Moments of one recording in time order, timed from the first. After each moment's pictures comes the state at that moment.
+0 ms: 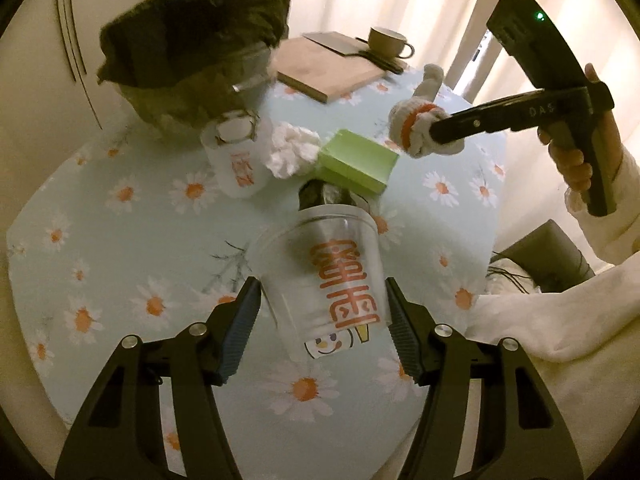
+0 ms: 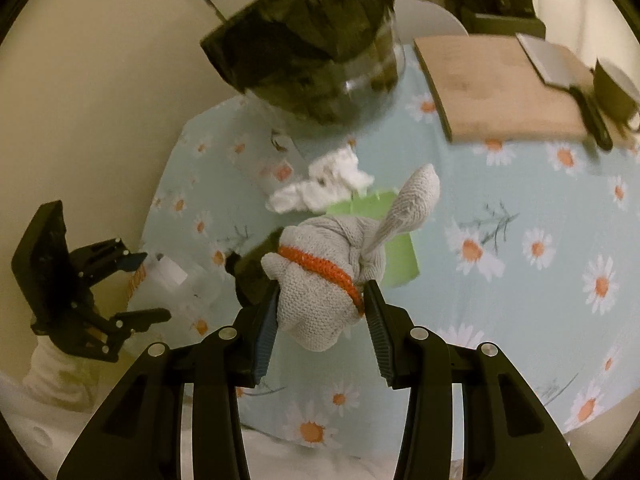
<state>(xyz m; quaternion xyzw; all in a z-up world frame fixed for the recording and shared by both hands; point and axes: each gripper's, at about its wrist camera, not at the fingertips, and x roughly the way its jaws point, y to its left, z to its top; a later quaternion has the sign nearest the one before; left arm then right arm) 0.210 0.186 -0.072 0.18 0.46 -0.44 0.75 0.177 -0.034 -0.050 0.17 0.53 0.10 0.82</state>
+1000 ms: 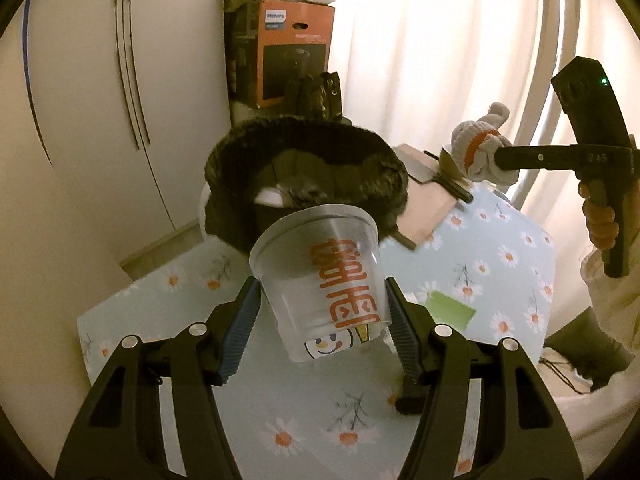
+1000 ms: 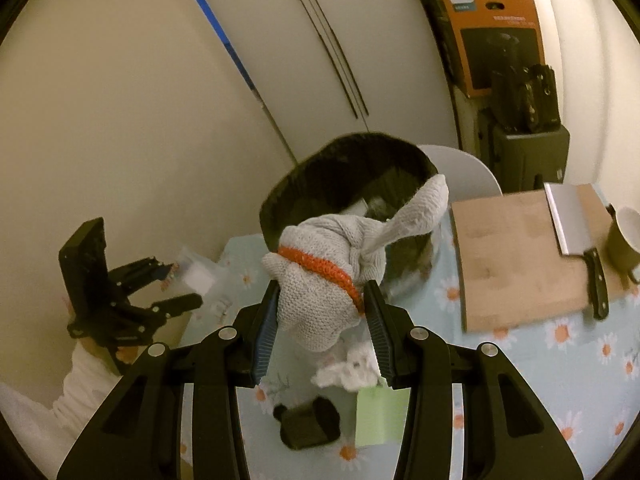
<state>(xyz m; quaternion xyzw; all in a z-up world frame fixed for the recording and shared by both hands) 0.320 0.198 0.031 0.13 0.34 -0.38 0.85 0.255 -0.056 0.073 0.17 0.36 0.13 0.90</state>
